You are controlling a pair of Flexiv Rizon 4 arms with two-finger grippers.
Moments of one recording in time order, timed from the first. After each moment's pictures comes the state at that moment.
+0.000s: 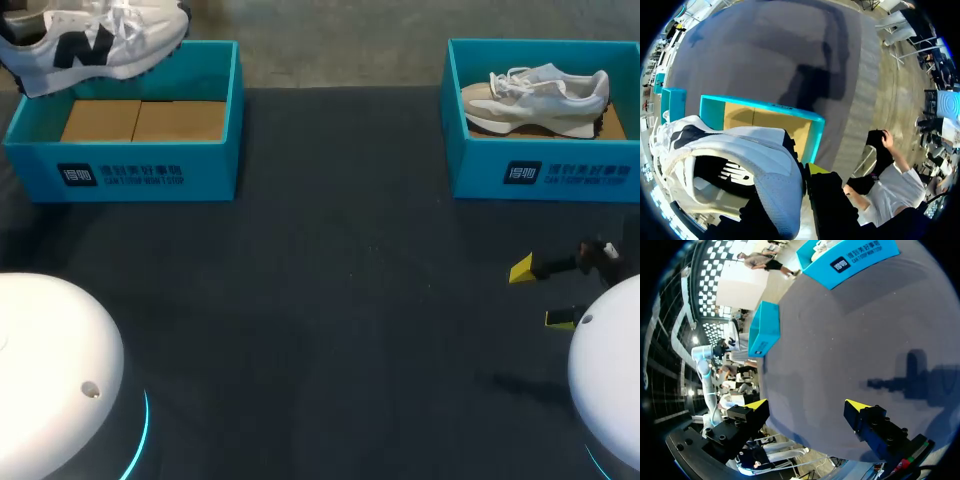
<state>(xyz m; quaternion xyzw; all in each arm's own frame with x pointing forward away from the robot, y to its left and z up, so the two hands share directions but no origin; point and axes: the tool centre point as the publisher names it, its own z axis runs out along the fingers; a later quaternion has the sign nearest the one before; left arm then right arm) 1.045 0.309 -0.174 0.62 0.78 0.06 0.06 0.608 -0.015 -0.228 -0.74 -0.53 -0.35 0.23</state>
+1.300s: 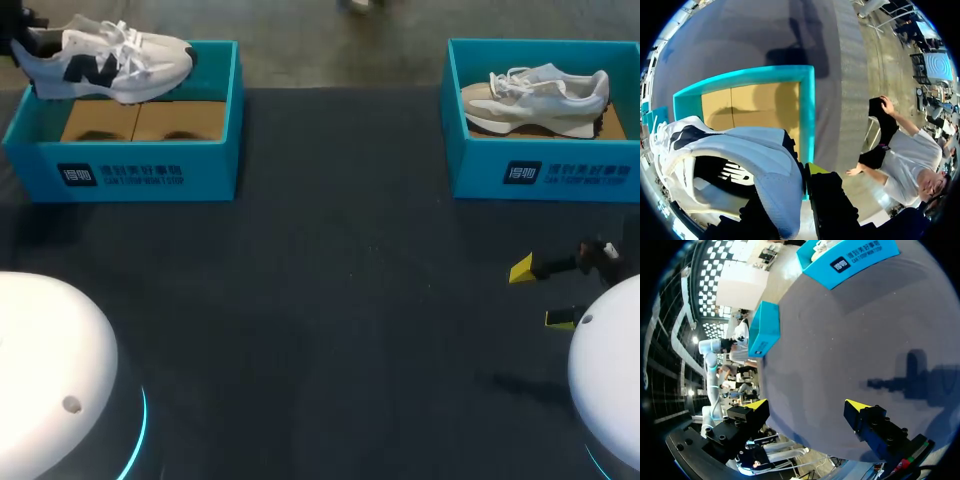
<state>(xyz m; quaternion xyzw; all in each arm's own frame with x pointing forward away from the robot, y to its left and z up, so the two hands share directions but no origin) 1.124 0.323 -0.229 0.71 0.69 0.12 0.05 0.608 -0.015 -0.228 -0.74 -0.53 -0.35 0.23</state>
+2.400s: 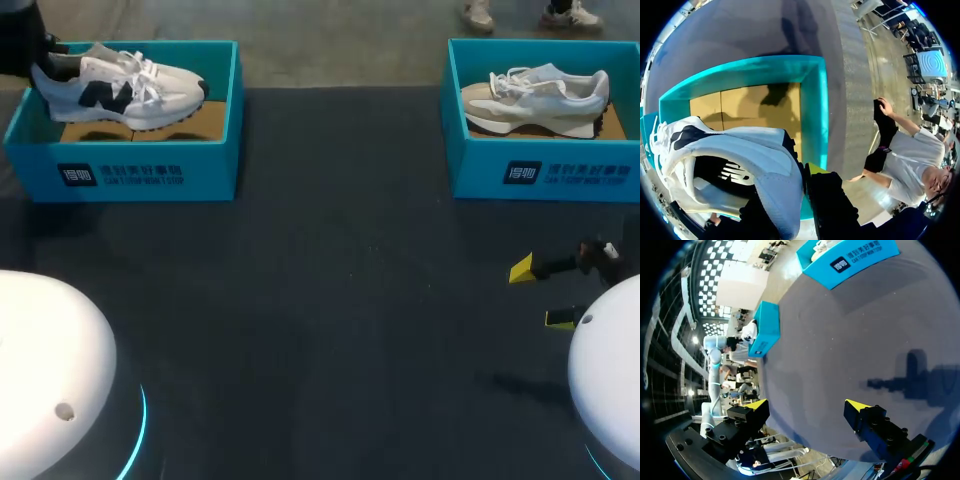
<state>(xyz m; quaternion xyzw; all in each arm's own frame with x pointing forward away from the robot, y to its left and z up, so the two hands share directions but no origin) 1.127 0.311 -0.279 0.72 0.68 0.11 0.01 0.608 -0.015 -0.228 -0.74 -0.53 -0.35 0.23</state>
